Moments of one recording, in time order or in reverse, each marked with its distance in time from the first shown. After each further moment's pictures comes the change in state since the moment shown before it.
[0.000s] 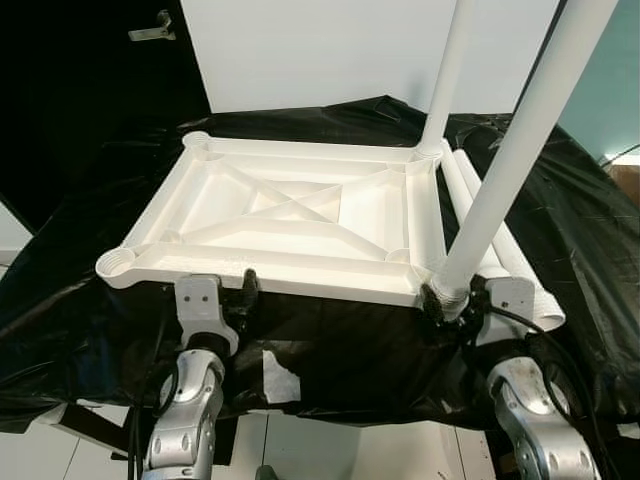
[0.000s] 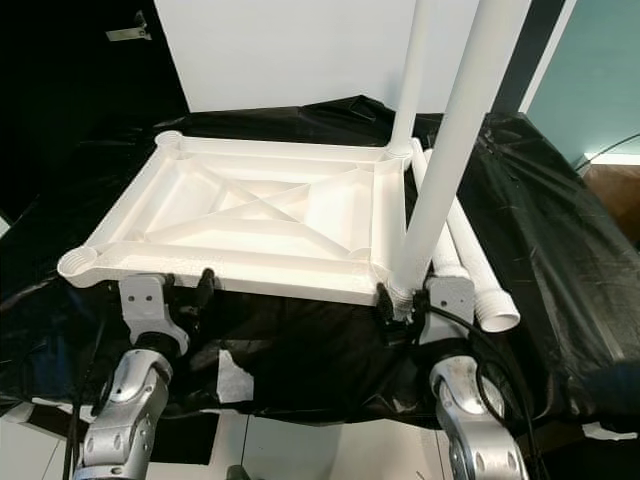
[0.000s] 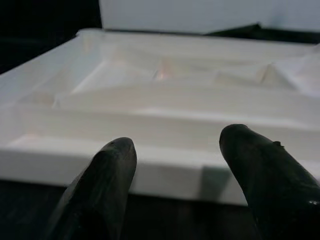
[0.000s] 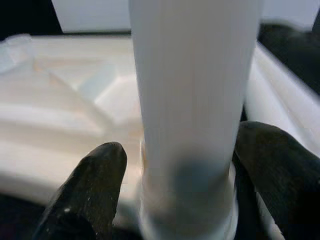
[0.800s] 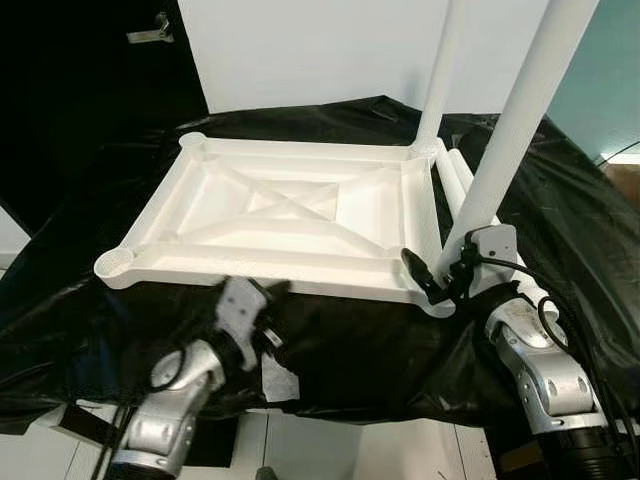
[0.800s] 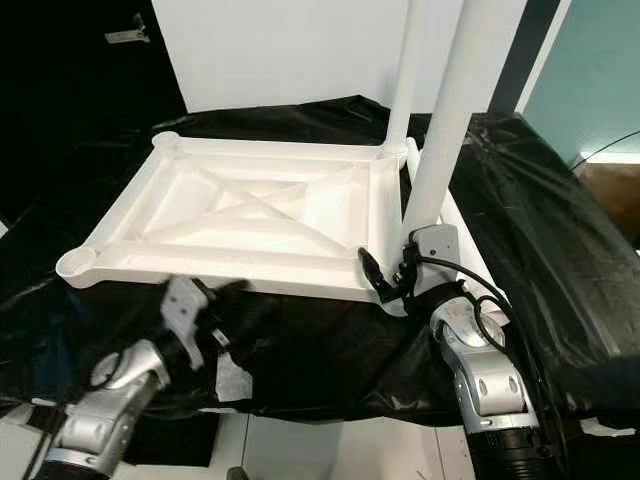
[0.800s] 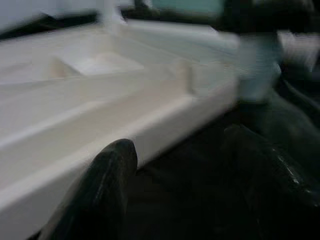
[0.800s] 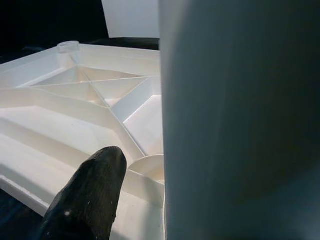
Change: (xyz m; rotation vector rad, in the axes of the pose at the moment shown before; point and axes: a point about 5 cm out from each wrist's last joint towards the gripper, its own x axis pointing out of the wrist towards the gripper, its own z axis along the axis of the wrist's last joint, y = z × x) left arm -0.004 -0.025 -0.005 0.177 0.129 -0.812; right arm 0.038 -0.002 0.011 -0.025 -0.014 0.247
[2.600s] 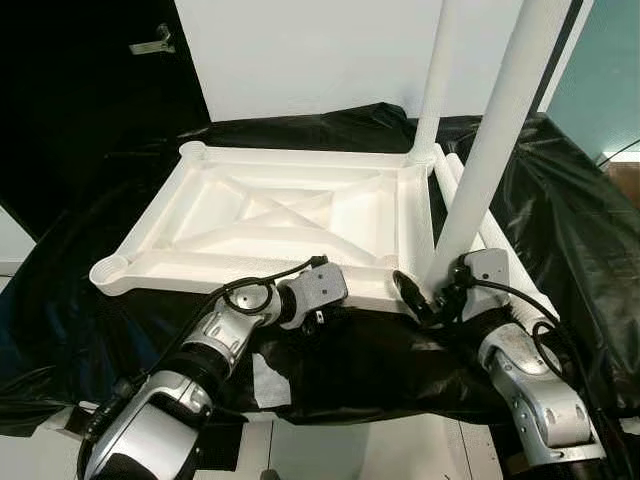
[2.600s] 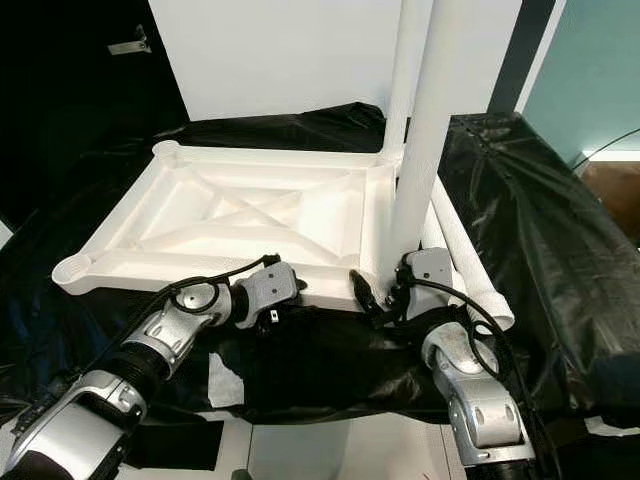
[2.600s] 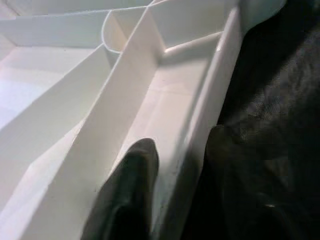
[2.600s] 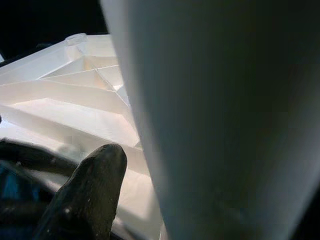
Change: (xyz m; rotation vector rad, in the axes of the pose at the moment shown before) left arm 0.088 0.018 -0.008 0.369 0.329 -0.352; right arm -0.017 0.021 -0.011 0.087 0.043 0.014
